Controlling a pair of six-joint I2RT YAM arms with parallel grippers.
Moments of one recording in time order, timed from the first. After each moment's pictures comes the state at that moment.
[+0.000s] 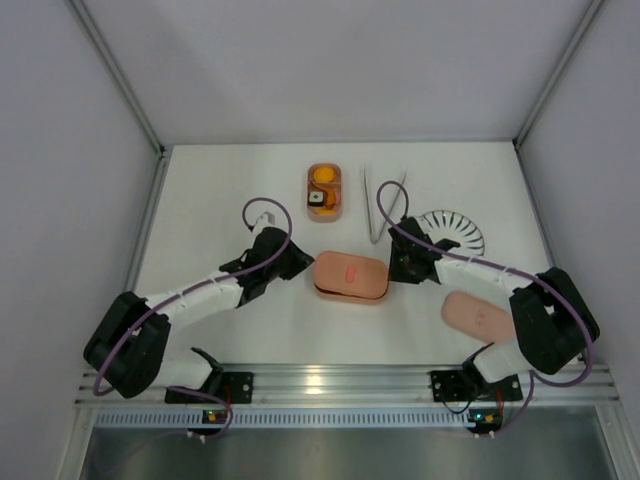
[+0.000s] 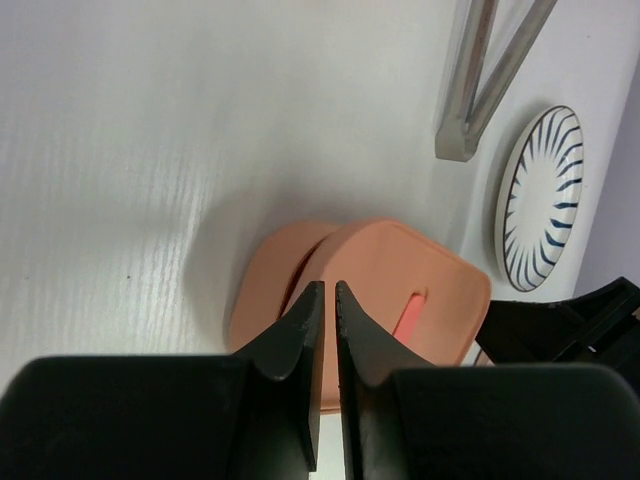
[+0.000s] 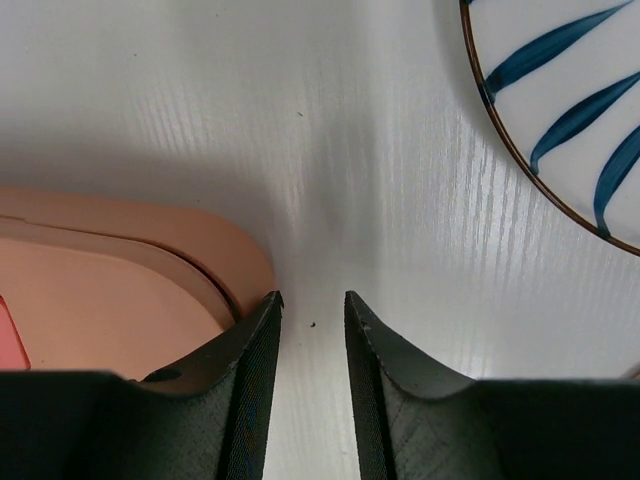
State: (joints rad) left arm -0.63 1.35 0.64 0.08 -0.10 -1.10; right arm 0.58 1.44 0.79 -0.41 0.18 0.64
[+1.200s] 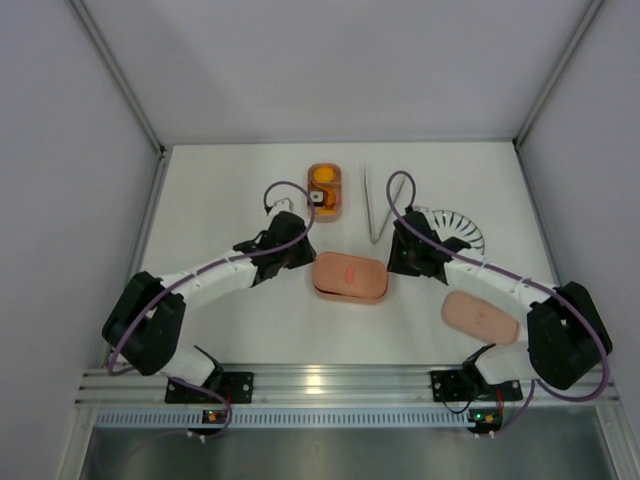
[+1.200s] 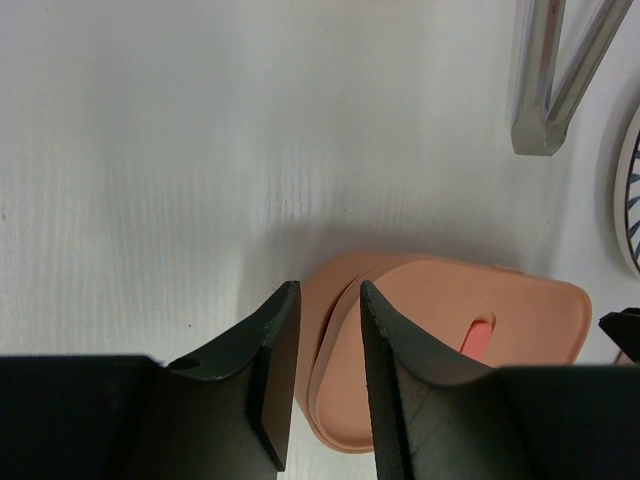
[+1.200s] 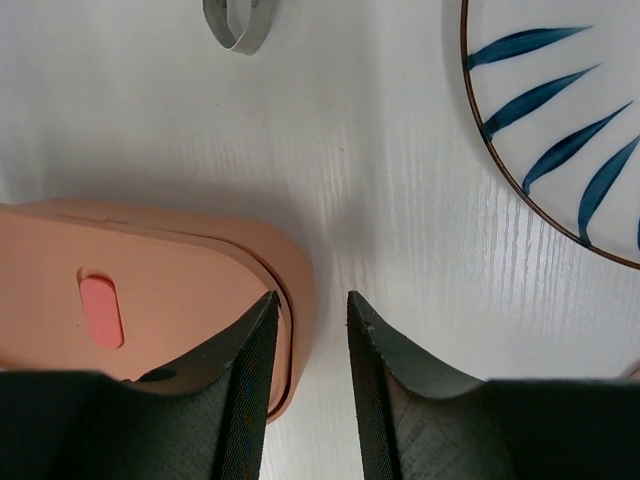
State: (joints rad) left arm -0.65 1.48 0.85 -0.13 -0.17 -0.81; right arm 0.57 1.35 0.81 -0.41 0.18 0.66
